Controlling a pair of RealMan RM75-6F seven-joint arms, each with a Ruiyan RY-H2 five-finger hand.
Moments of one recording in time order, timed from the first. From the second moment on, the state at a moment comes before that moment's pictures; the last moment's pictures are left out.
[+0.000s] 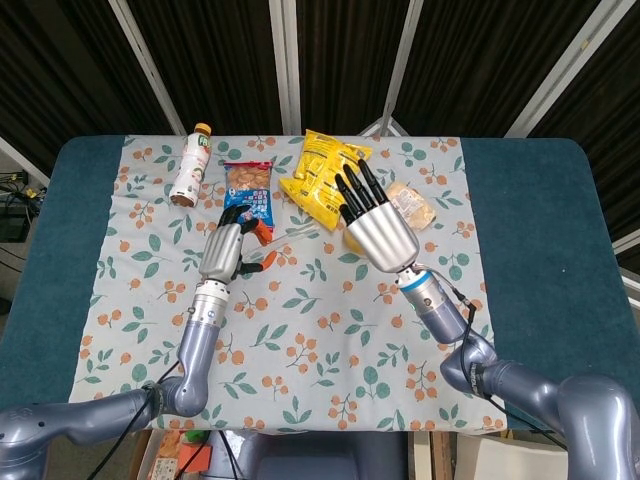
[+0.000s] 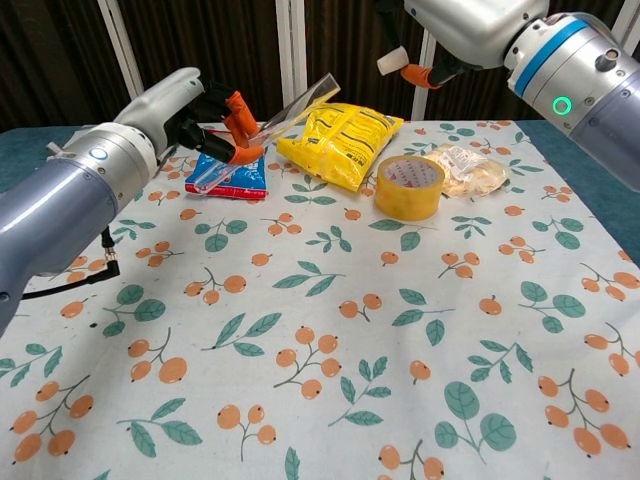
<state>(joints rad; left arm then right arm) -0.78 -1.86 -0.43 -1.32 1.02 1.15 0.13 0.88 -1.69 0.26 -1.02 -1.59 1.34 -0.51</state>
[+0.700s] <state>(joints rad) -0.78 -1.87 -0.42 -1.34 1.00 1.17 0.16 0.88 -1.71 0.25 -1.02 -1.58 1.34 -0.50</state>
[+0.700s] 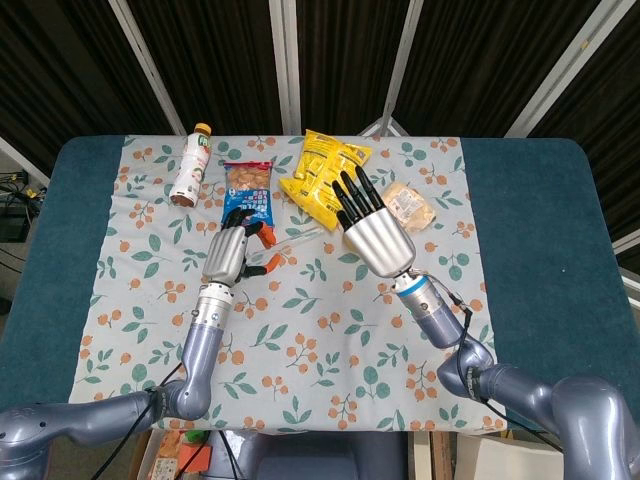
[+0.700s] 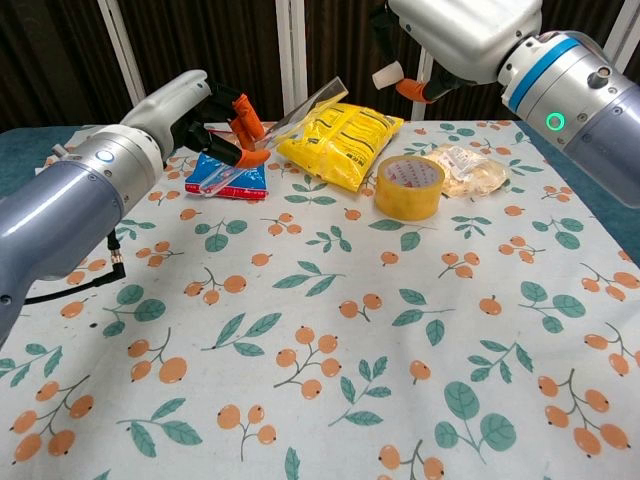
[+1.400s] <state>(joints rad) -0.79 -1.88 -0.43 -1.34 0.99 1.17 0.18 0.88 -1.73 0.24 -1.01 -1.57 1.34 -0.49</state>
